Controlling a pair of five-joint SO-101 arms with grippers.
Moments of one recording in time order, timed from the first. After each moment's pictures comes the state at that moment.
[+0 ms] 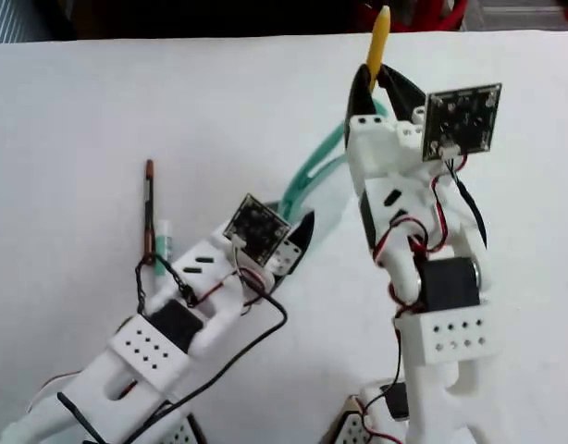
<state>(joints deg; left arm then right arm) 32.3 -52.0 72.6 10.4 -4.9 -11.6 -49.2 30.9 29.2 2.2</state>
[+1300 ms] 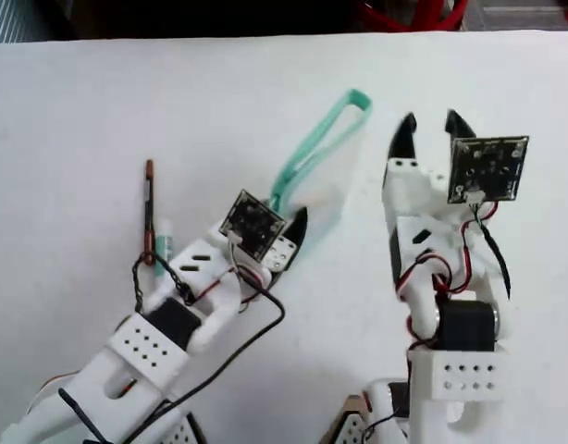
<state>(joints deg) 31.3 -52.0 72.6 10.4 -4.7 -1.5 -61.4 45.7 32.9 3.7</state>
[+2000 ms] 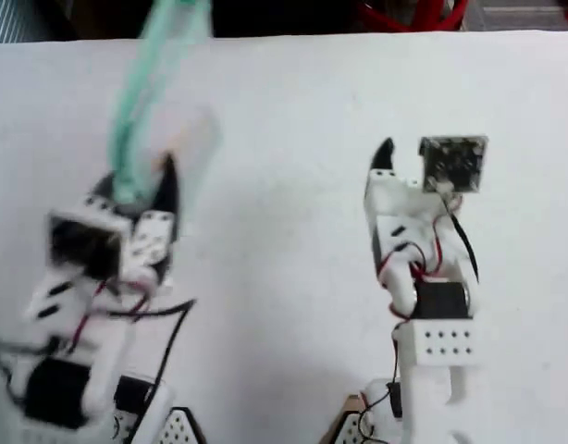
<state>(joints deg) 4.2 -85.2 51.6 45.9 -6.9 -5.6 -52.6 52.1 28.7 1.4</state>
